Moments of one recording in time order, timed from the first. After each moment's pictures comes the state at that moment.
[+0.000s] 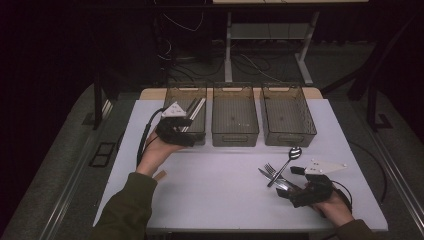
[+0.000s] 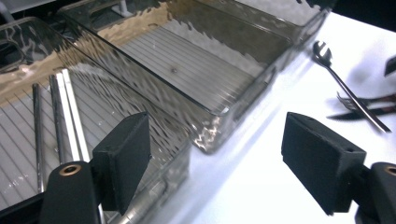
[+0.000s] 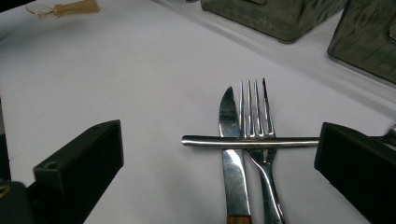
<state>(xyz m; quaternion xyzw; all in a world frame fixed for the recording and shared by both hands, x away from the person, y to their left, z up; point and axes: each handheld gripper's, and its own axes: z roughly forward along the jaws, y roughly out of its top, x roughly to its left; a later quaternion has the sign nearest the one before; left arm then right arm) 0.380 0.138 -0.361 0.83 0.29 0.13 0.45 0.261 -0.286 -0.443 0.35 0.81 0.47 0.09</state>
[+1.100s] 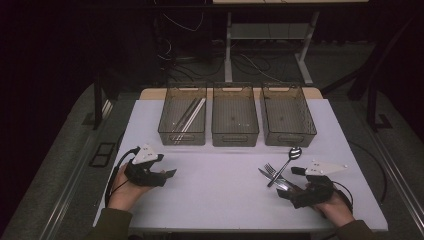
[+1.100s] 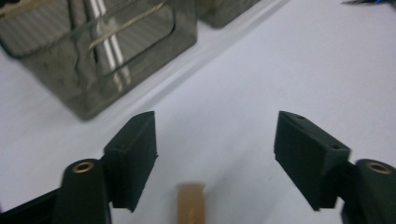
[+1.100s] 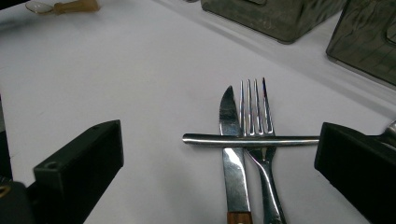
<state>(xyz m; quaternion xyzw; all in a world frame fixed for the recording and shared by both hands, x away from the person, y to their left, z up) 0.294 0.215 -0.409 0.85 0.32 0.17 0.38 0.259 -0.287 -0.442 0.35 0.81 0.47 0.10</state>
